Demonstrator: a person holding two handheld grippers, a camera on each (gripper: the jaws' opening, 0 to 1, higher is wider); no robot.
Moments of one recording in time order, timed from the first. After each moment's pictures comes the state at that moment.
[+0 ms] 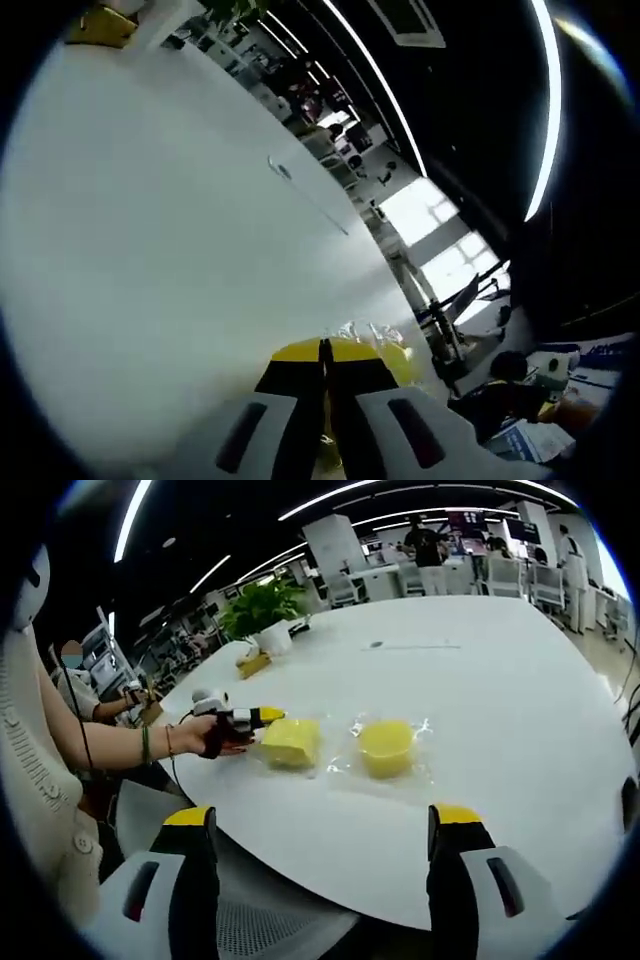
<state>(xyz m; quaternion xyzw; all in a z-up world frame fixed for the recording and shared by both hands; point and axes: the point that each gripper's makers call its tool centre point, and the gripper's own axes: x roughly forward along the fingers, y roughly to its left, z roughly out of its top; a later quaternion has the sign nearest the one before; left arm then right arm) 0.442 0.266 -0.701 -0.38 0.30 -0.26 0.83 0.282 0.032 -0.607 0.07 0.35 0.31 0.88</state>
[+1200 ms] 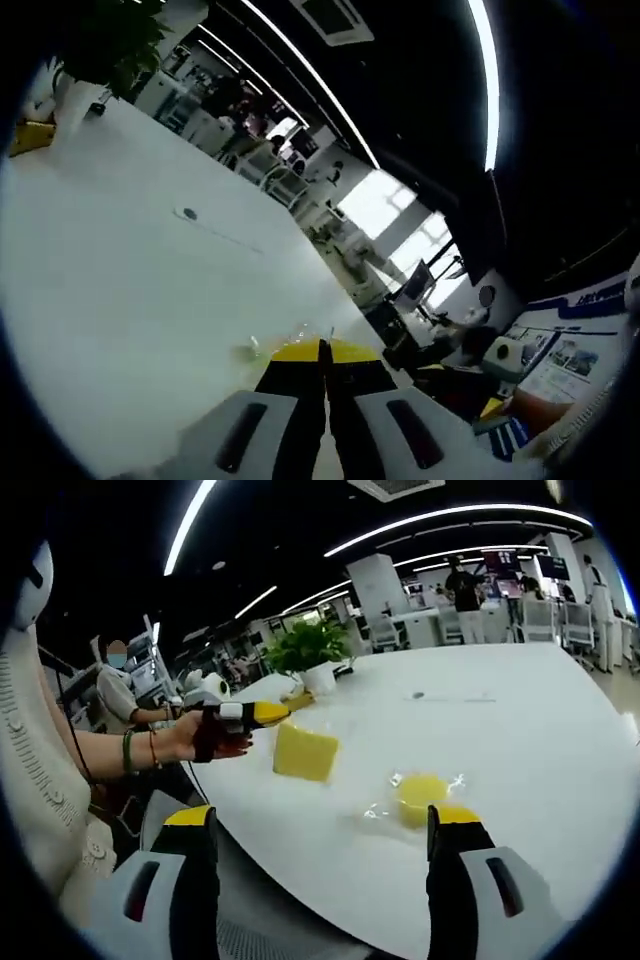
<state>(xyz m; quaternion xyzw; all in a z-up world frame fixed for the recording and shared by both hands) 0.378 0.220 -0.544 -0.32 0.23 -0.36 0.85 0.279 0.058 -0.555 0.08 0.24 0.40 0.88</state>
